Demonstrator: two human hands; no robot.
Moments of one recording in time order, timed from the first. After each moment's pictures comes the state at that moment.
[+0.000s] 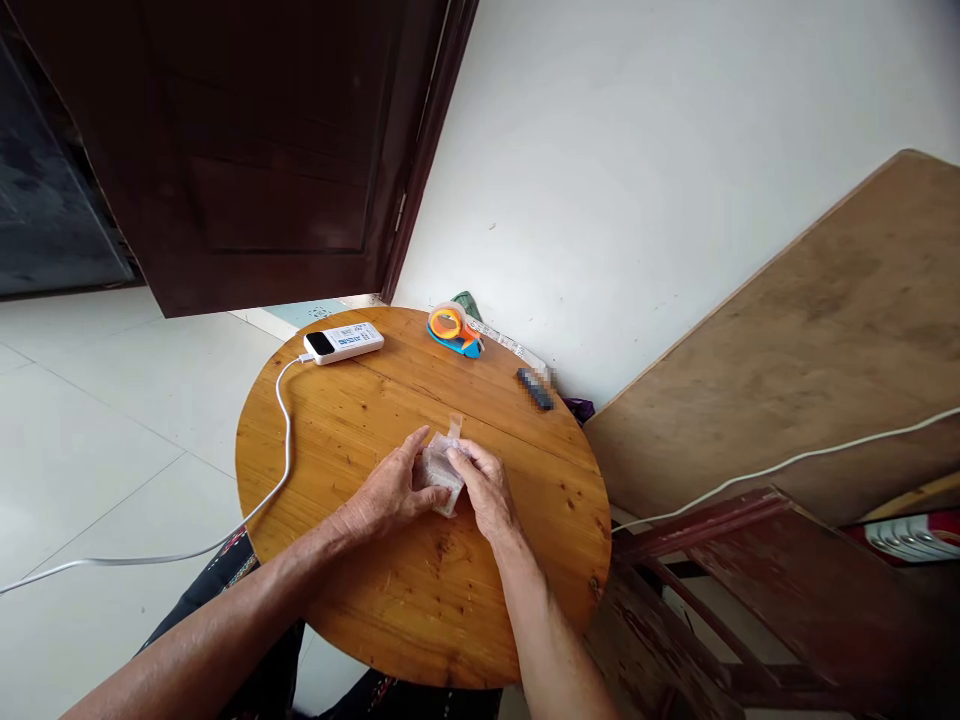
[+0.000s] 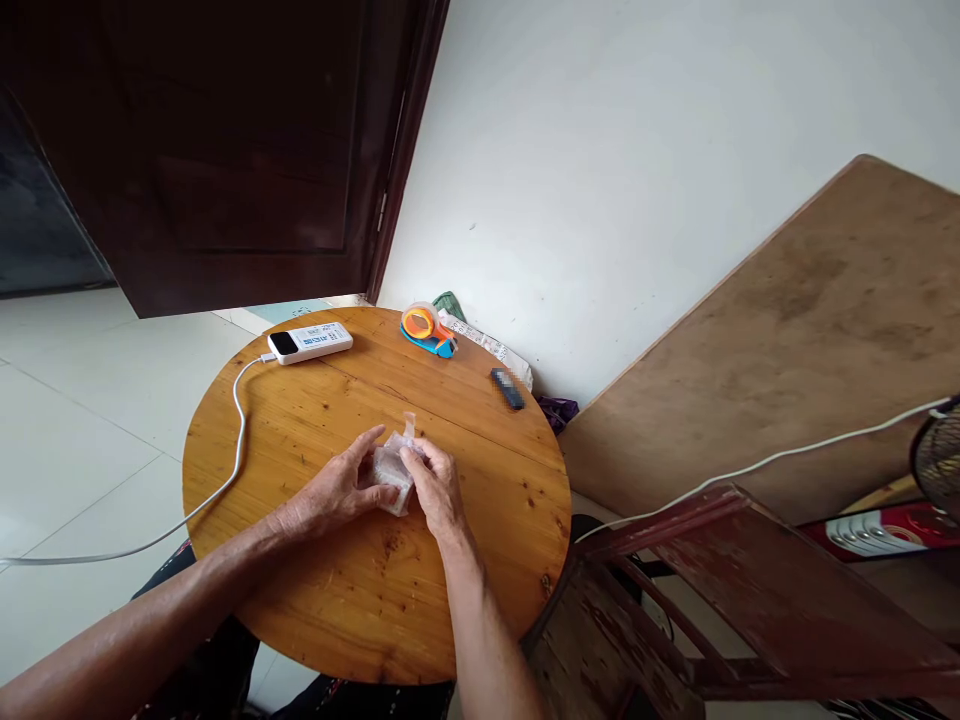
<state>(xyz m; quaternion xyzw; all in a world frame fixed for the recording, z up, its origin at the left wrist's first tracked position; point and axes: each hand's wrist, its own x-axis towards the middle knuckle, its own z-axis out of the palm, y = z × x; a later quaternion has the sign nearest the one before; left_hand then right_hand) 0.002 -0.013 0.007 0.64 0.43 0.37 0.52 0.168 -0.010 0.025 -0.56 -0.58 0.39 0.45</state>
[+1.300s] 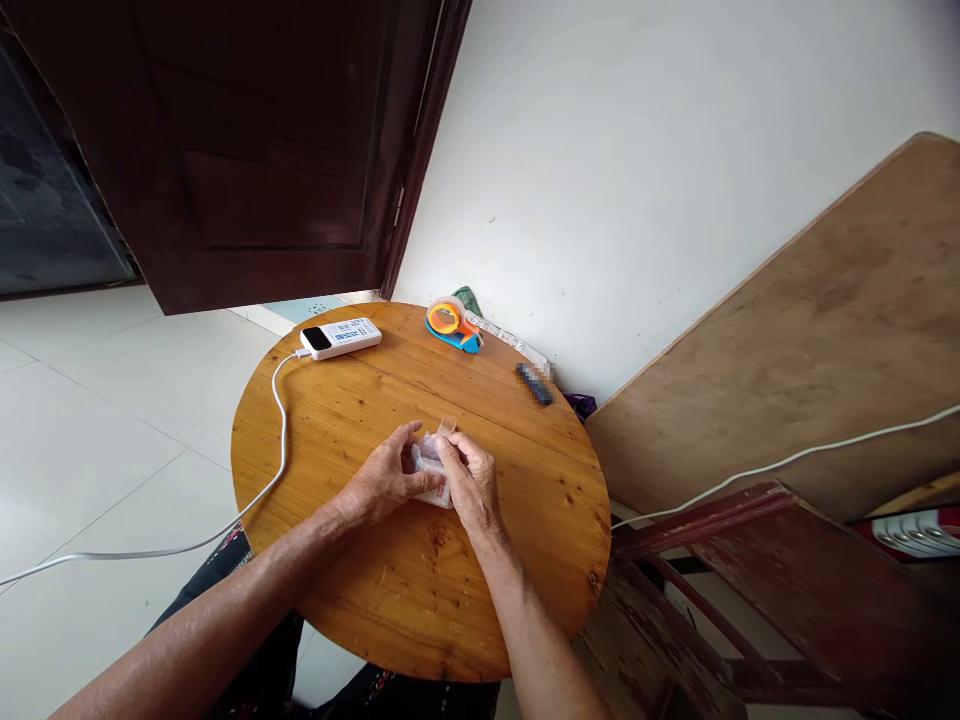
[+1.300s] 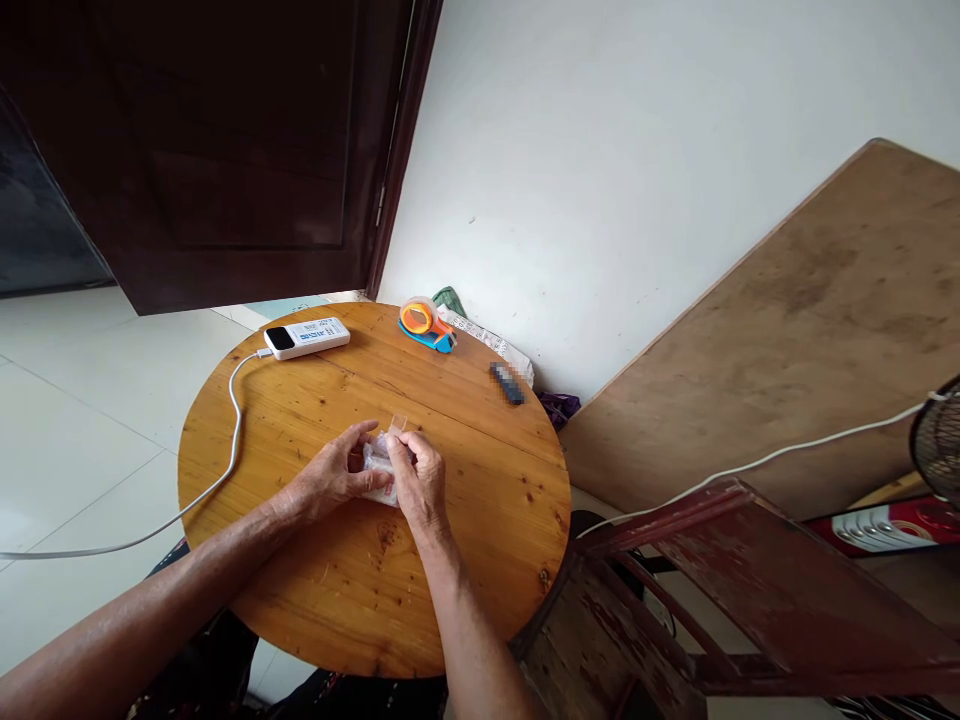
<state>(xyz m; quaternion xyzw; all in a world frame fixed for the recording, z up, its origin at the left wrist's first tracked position) 0.002 -0.006 -0.001 0.51 0.40 0.43 0.63 0.145 -0.018 0.036 -0.57 -0.62 0.28 0.46</state>
